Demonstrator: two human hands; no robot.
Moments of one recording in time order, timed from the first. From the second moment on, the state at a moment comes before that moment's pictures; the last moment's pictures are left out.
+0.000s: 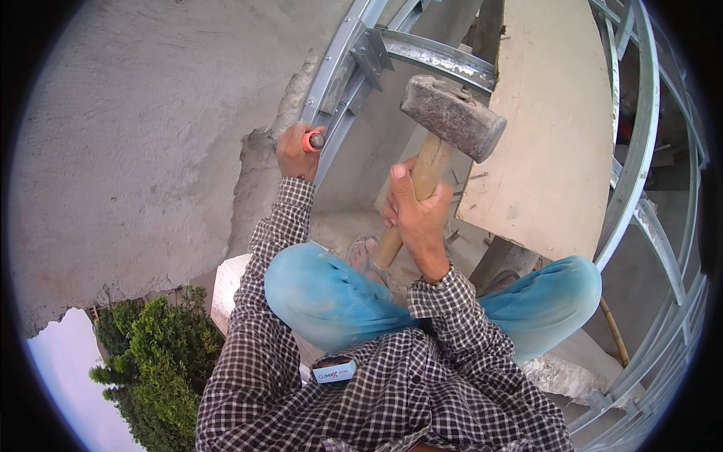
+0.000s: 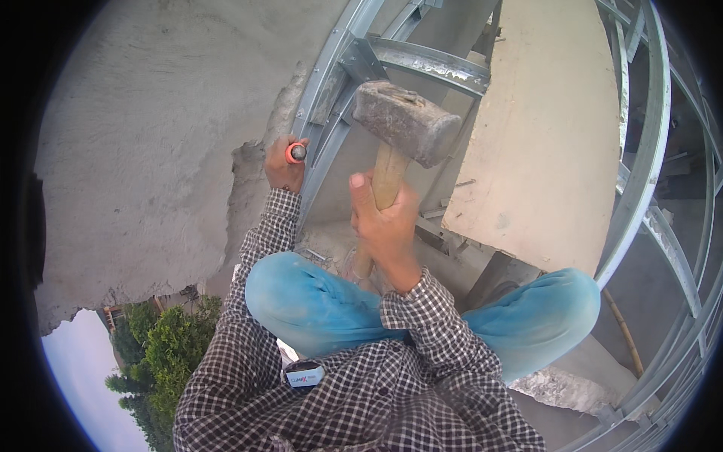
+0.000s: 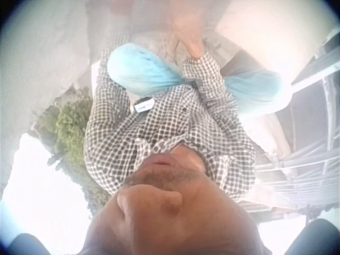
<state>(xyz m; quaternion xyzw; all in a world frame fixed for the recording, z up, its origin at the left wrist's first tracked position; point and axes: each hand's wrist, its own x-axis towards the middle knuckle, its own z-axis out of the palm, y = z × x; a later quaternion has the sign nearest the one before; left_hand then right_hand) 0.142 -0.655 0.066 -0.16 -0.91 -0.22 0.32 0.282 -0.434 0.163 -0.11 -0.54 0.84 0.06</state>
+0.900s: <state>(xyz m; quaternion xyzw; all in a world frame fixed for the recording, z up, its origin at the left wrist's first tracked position) 0.130 -0.639 0.061 -0.14 -0.89 -0.27 0.33 0.267 -0.481 0.108 -0.05 -0.69 0.72 0.04</state>
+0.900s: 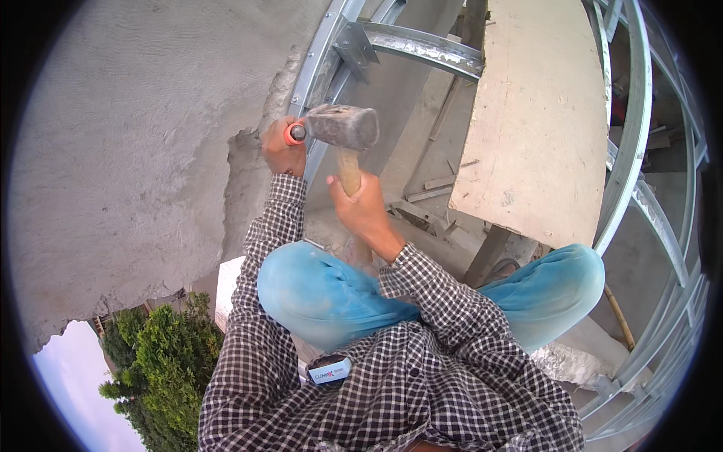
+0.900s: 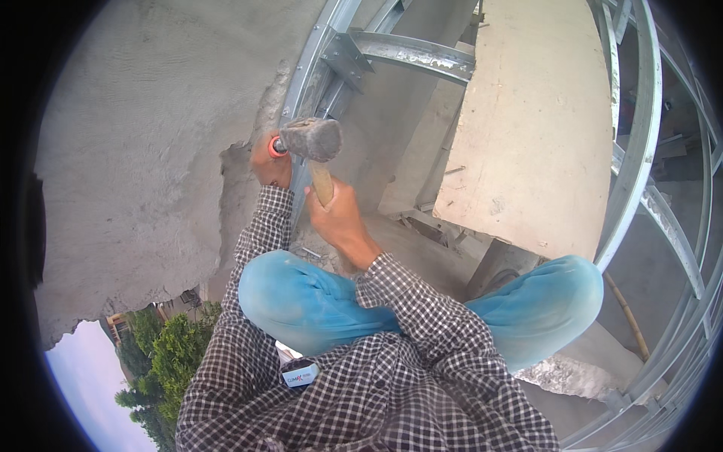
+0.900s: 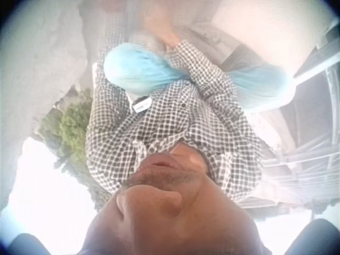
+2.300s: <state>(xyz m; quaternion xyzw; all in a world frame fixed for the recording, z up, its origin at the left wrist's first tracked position) 0.132 -0.671 0.055 -0.15 -0.92 -0.23 0.27 0.266 -0.495 0.069 -0.06 -0.63 0.77 -0.08</state>
